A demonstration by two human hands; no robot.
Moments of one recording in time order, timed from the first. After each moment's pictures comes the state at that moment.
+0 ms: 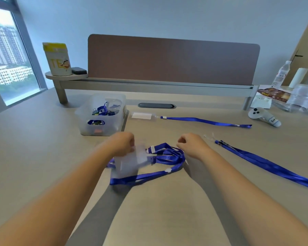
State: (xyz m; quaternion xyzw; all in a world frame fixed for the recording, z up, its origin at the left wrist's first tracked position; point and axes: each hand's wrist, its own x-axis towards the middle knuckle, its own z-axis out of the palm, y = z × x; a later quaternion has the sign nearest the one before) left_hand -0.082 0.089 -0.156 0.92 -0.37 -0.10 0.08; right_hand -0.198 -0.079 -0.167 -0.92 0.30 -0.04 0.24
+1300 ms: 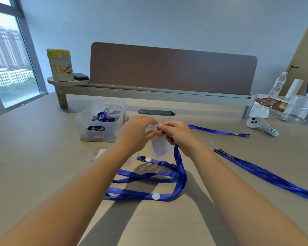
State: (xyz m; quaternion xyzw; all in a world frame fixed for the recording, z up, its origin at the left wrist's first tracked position) left_hand -0.101 0.065 -0.131 0.83 -0.46 0.15 0.28; right_hand -0.179 -0.045 -0.124 -0.78 0.18 -0.16 0.57
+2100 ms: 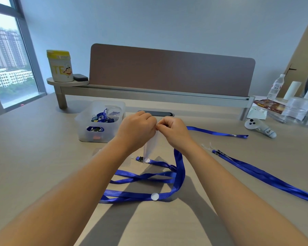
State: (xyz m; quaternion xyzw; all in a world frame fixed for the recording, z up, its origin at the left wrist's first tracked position) left_hand -0.097 0.067 -0.122 0.74 -0.55 0.37 0.13; right_hand -0.177 -0.034 -0.118 -0.87 0.13 -0.25 0.40
